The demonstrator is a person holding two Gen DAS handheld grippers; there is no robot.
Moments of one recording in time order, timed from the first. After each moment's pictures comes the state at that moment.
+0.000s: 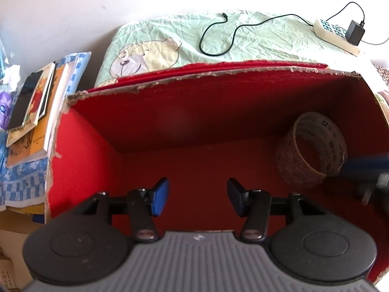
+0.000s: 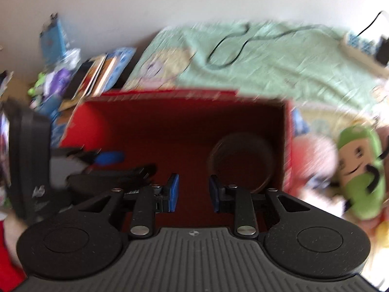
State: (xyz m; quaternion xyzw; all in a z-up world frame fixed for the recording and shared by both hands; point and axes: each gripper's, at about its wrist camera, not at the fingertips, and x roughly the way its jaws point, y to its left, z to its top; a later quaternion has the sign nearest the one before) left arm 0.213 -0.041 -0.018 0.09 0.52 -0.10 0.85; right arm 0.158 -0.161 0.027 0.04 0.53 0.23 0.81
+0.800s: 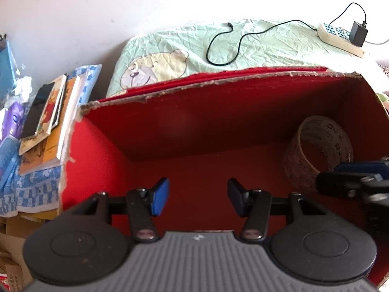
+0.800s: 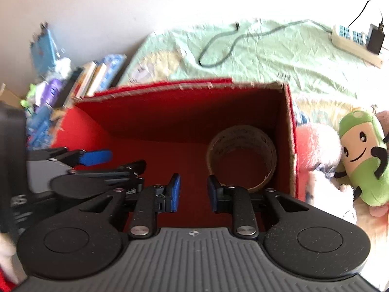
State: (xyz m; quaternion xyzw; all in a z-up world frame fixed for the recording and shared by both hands) left arm 0.203 -0.043 -0.013 0.12 0.48 -0.08 0.86; right arm 0.144 -0.170 0.014 0.08 0.47 0.19 0.85
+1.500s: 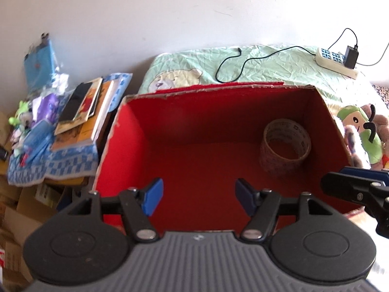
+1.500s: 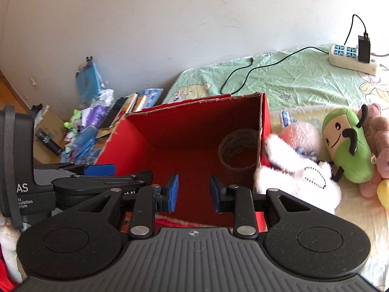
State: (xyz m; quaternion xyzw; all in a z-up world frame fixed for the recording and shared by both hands) left arm 0.105 -0.059 0.044 0.09 0.44 -0.02 0.89; right arm 0.074 -0.239 0.031 0.14 0.39 0.27 0.87
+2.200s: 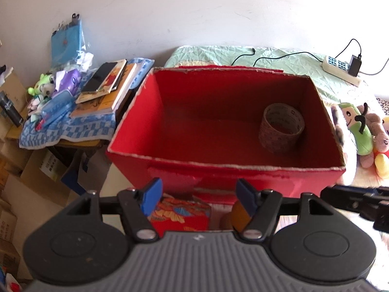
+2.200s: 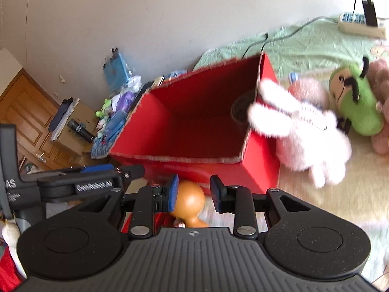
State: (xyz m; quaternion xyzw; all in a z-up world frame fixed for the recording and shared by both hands) left arm 0.030 -0.050 0.047 0.05 0.44 0.02 0.90; right arm 0.040 -0.276 -0.003 0.19 0.42 0.35 0.82
